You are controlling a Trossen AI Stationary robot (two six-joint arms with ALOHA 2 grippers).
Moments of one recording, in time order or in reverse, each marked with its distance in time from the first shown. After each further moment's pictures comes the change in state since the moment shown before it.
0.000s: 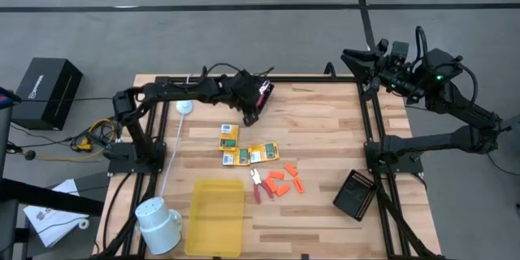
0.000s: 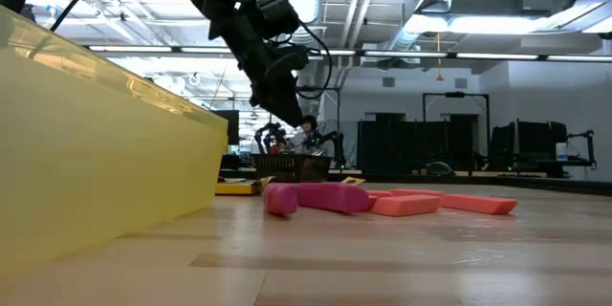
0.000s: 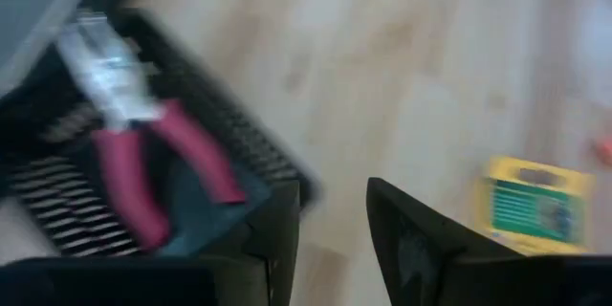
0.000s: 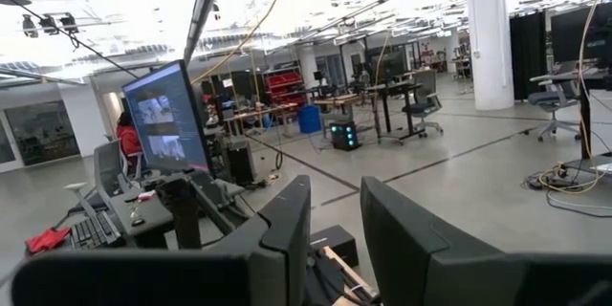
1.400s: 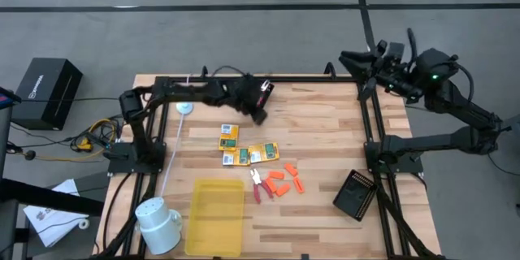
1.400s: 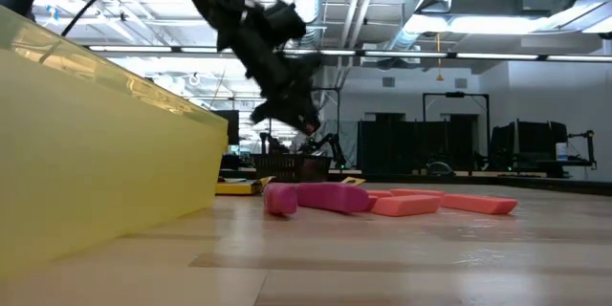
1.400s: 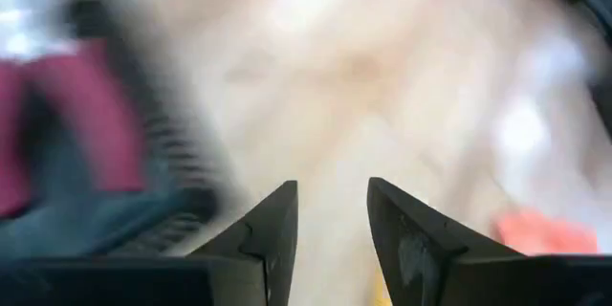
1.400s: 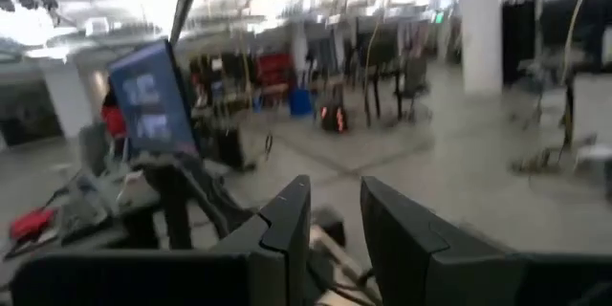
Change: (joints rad) left arm -0.032 0.057 0.000 0.108 0.080 -0.357; right arm -0.014 0.001 0.000 -0.067 -0.001 -0.001
